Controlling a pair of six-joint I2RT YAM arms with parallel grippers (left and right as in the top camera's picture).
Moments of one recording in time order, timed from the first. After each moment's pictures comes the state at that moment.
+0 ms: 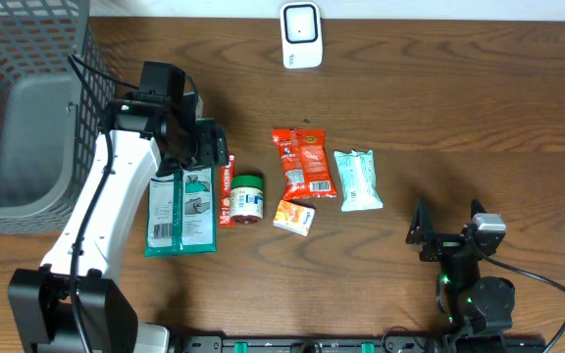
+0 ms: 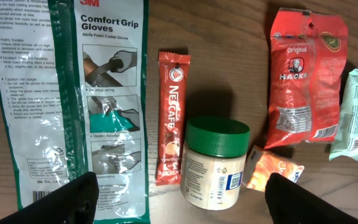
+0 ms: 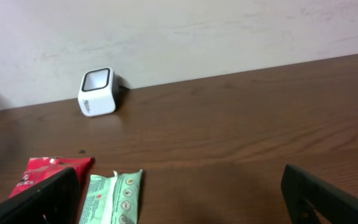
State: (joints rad) left arm -0.13 1.61 1.34 -1.05 0.20 -0.26; right arm 0.08 0.02 0.01 -0.06 0.05 0.21
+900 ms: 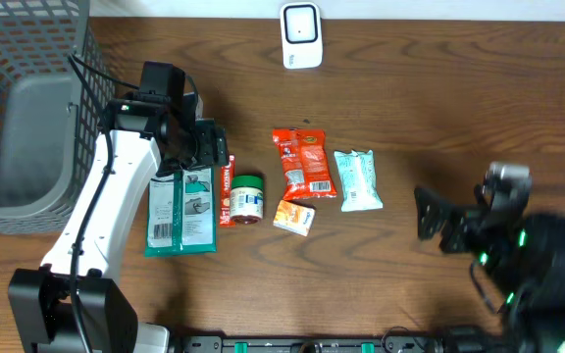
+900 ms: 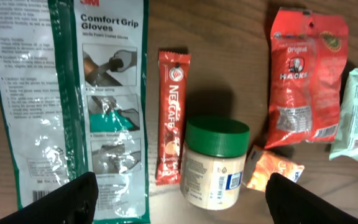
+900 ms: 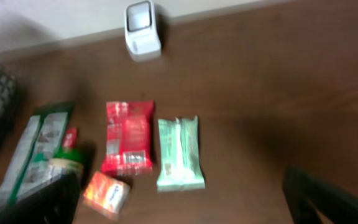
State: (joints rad) left arm -0.13 1.61 1.34 -1.05 0.20 -0.26; right arm 0.08 0.69 0.95 -0.83 -0.16 0.24
